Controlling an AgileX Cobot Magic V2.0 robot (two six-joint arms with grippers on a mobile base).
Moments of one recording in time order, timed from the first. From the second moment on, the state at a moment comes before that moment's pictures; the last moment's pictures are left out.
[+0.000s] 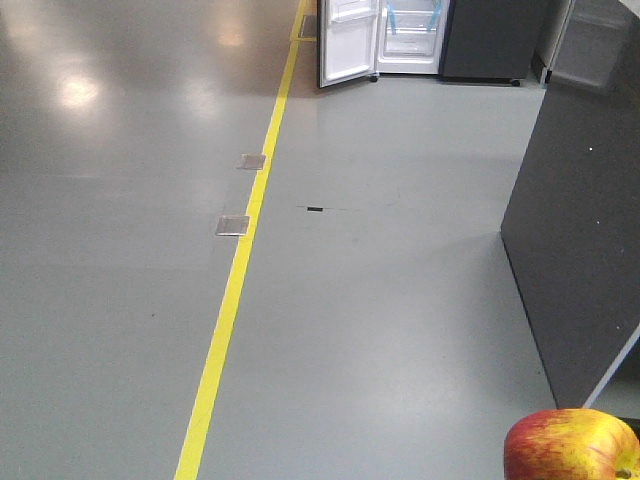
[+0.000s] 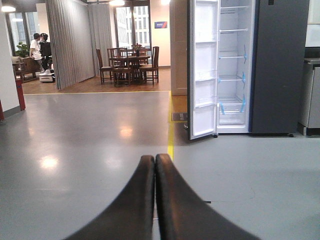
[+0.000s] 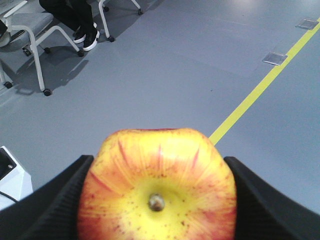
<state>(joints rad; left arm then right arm) 0.01 -0.01 0.02 0.06 -0.01 -0.10 0.34 0.40 -0.60 0.55 0.87 -0.30</state>
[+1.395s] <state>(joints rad) 0.01 -0.01 0.02 0.06 -0.01 -0.10 0.34 0.40 -0.60 0.55 0.87 -0.30</state>
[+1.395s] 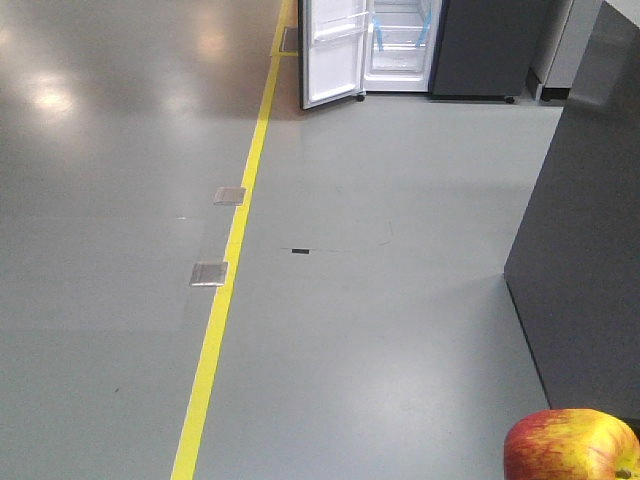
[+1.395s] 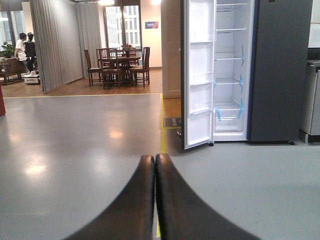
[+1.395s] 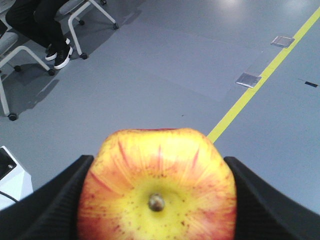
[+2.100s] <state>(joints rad) 0.01 -0.01 0.02 0.06 -0.01 -0.10 0.34 0.40 -0.60 0.55 0.87 -0.30</state>
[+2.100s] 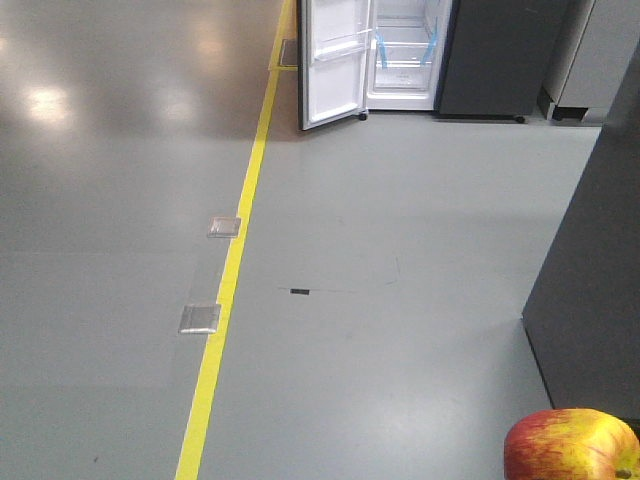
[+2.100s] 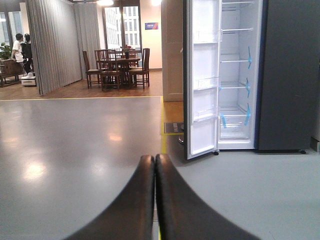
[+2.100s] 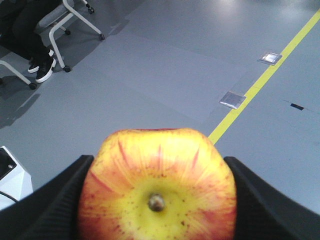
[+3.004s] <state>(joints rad) 0.01 -0.01 0.02 0.06 -0.01 -0.10 0.34 0.40 -0.60 0.55 0.87 -0.30</state>
